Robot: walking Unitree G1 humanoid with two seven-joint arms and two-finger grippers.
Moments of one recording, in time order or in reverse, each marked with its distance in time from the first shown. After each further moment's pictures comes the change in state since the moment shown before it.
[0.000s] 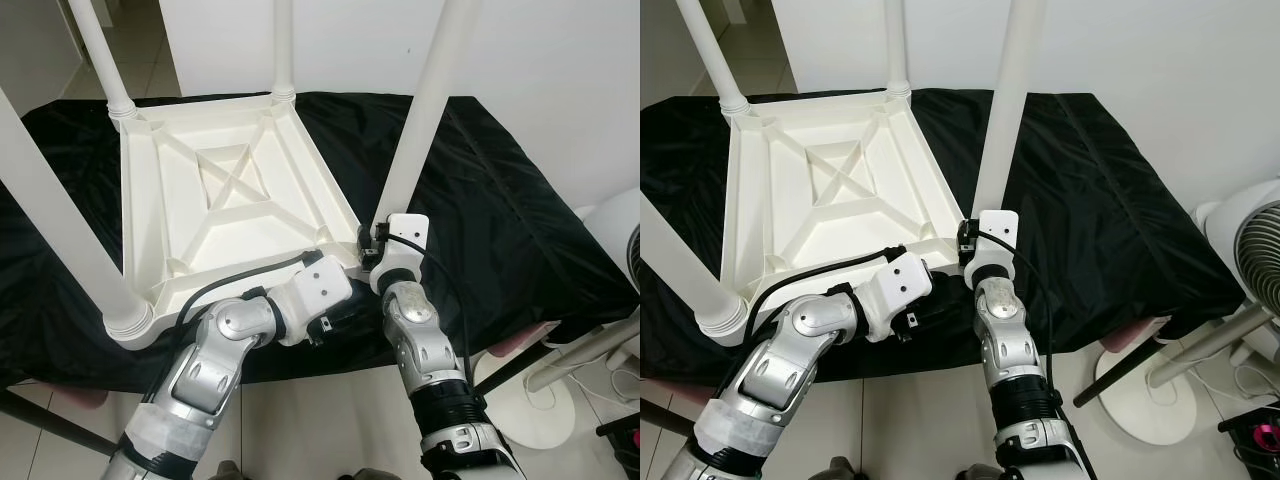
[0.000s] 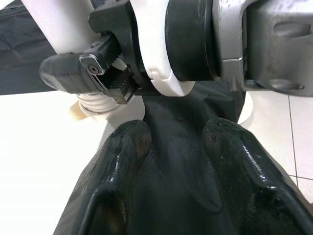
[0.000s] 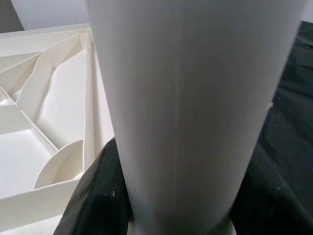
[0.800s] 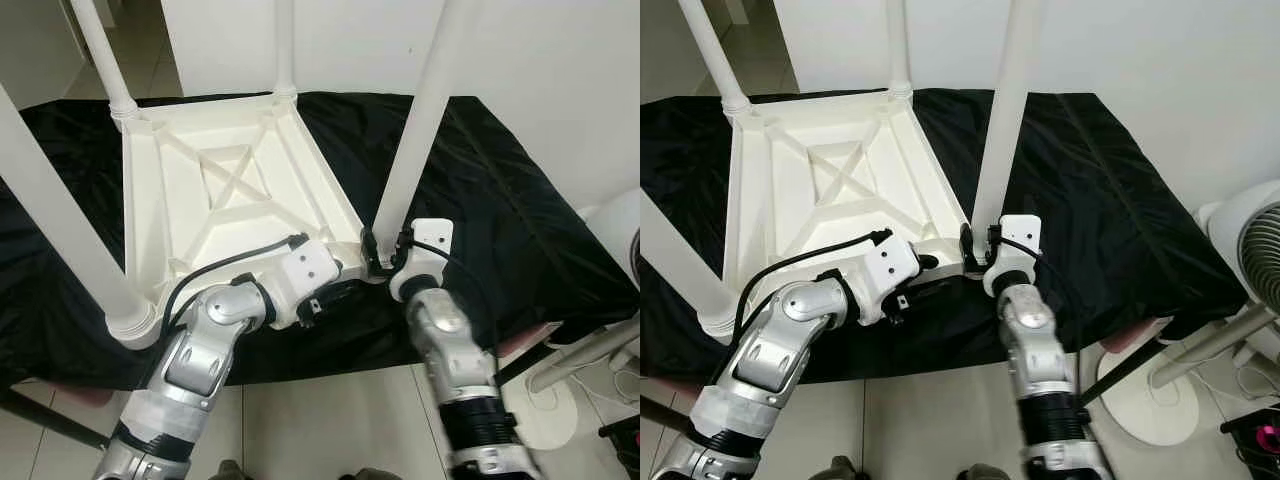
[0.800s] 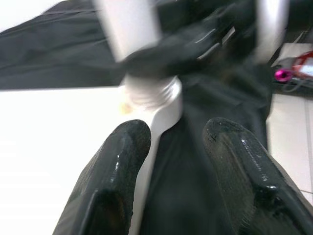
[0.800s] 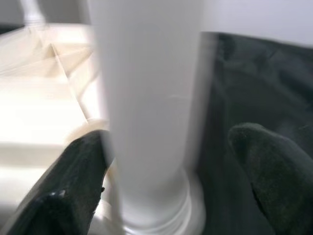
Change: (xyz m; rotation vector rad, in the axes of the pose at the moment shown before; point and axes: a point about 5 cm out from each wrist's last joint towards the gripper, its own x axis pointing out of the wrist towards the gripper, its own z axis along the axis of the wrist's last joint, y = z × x) left arm -0.019 0.026 -0.002 -0.018 -0.026 0.085; right arm -0.014 -0.054 0.013 -0.157 -0.040 0.356
